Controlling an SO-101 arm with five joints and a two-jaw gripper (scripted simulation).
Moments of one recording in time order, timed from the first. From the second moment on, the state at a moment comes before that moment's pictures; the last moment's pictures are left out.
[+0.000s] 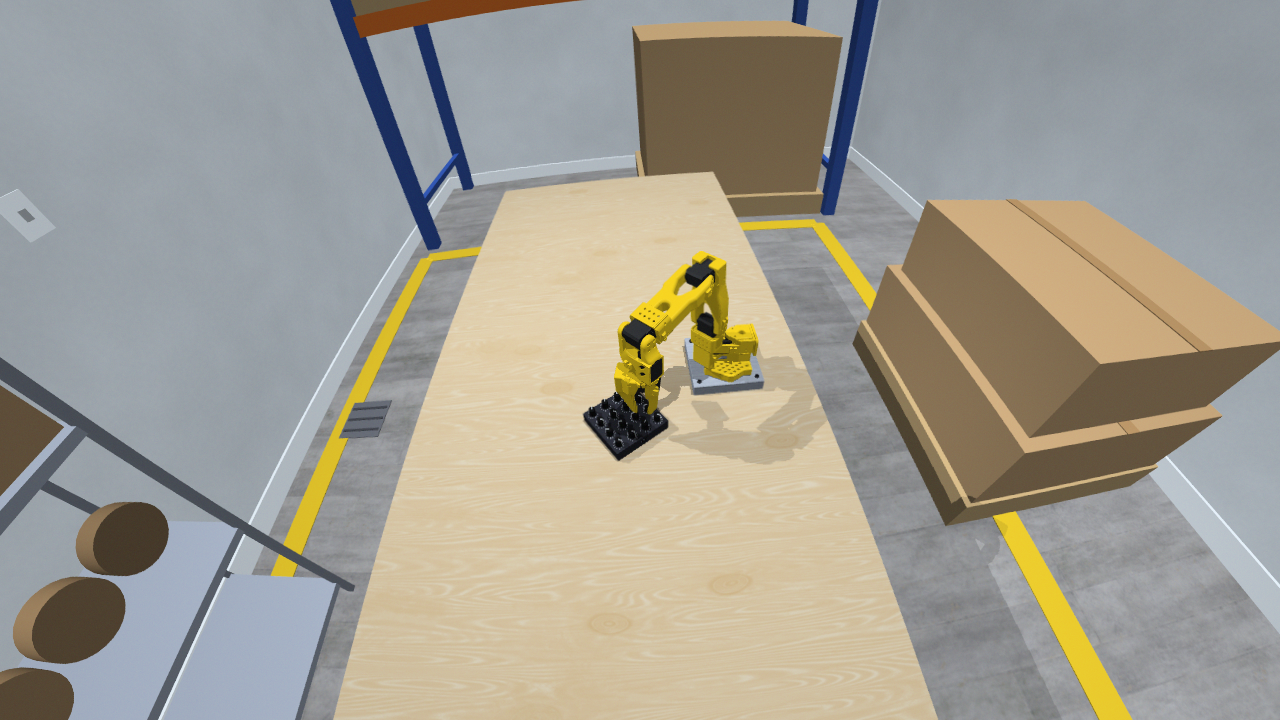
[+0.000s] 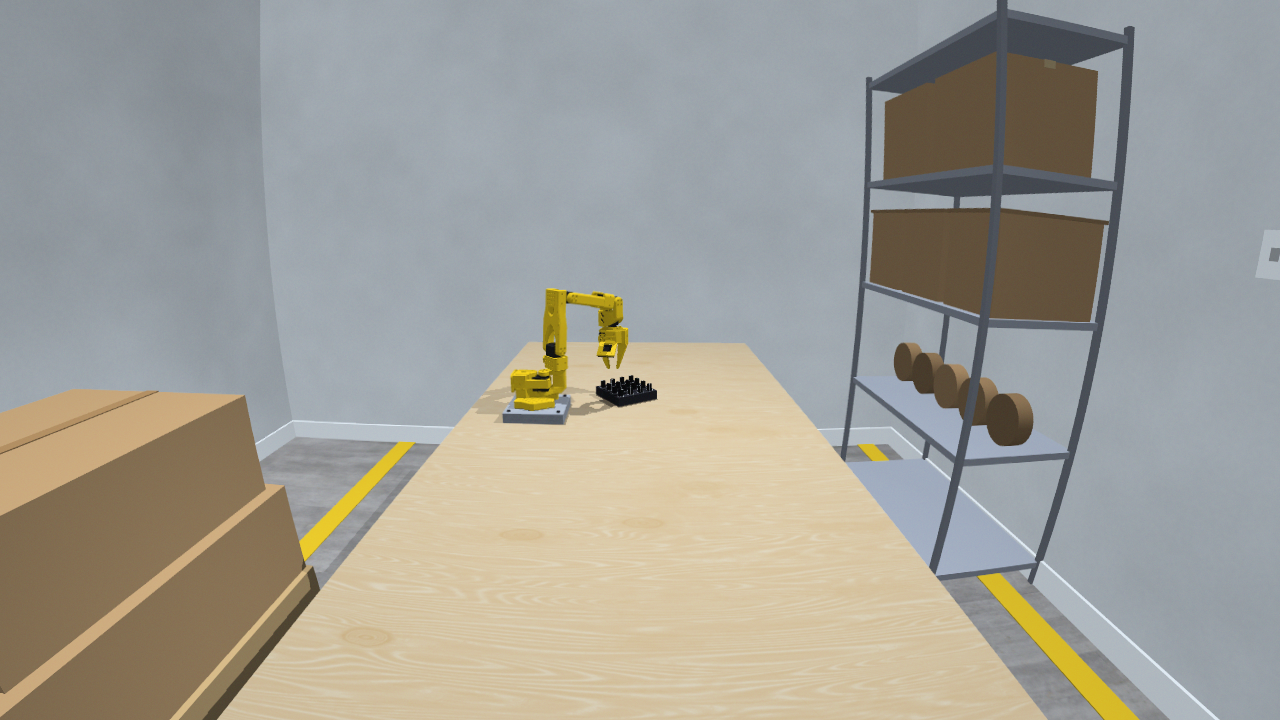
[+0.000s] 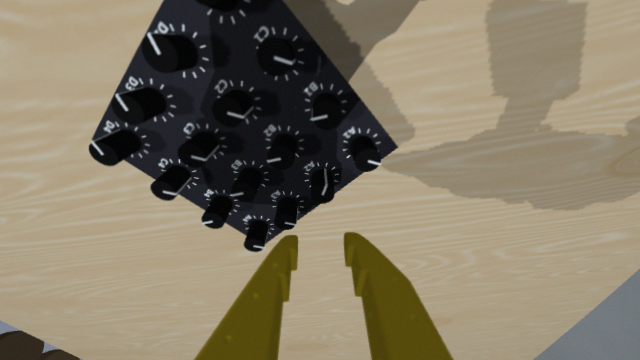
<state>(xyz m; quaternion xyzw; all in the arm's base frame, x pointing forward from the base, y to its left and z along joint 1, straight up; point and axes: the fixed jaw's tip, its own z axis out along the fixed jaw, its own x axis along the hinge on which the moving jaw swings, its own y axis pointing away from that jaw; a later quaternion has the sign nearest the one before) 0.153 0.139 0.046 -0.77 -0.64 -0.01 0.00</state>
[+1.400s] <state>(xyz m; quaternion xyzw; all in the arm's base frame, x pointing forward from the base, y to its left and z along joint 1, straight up) 0.155 0.141 0.036 -0.77 -0.64 -0.01 0.00</state>
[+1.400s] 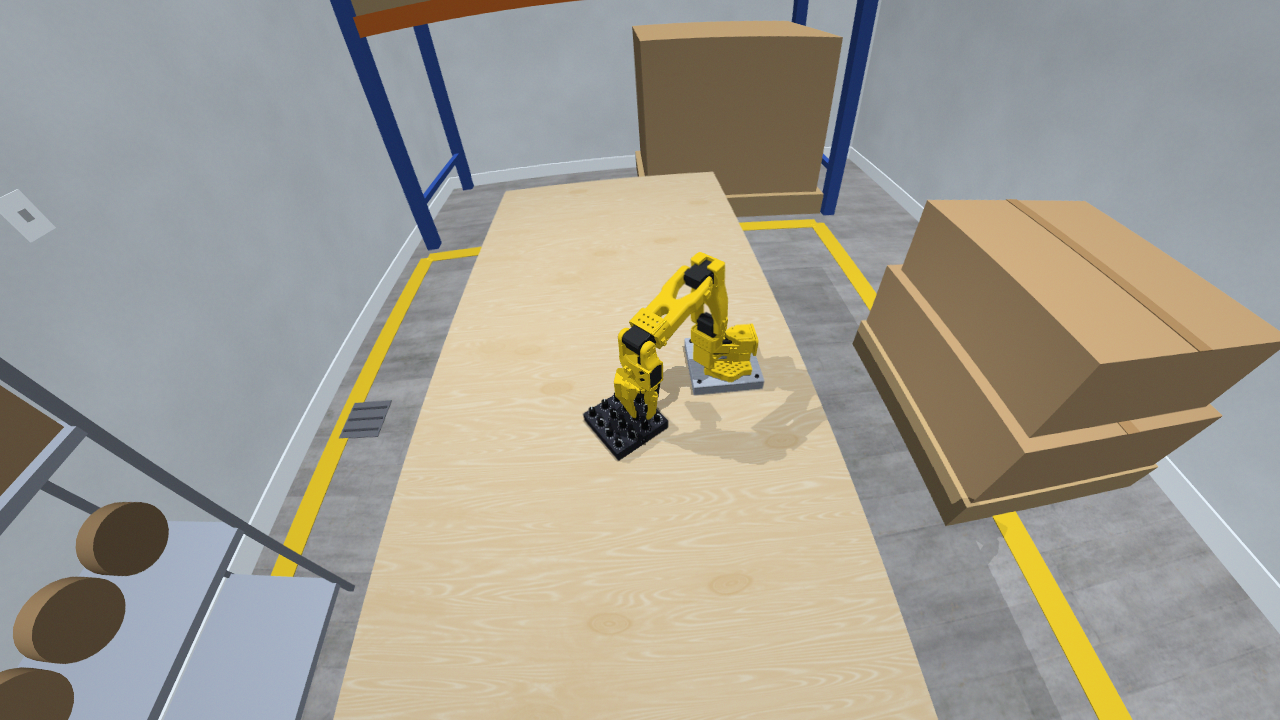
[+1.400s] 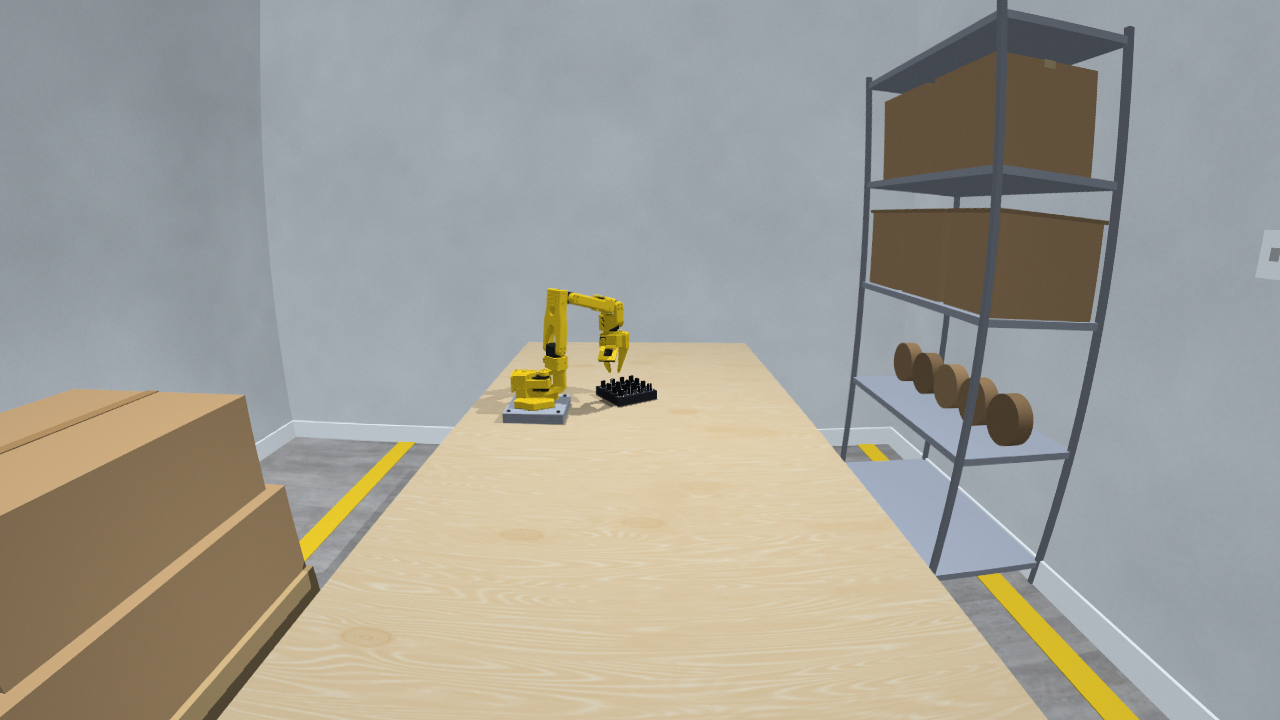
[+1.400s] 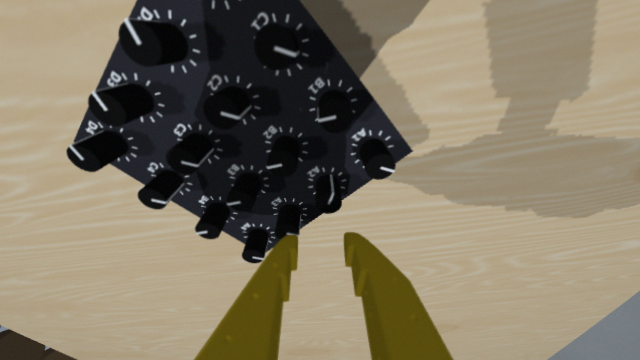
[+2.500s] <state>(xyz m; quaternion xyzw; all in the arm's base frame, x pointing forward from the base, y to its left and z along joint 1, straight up) 0.150 0.138 0.026 -0.76 -0.65 0.00 0.00</state>
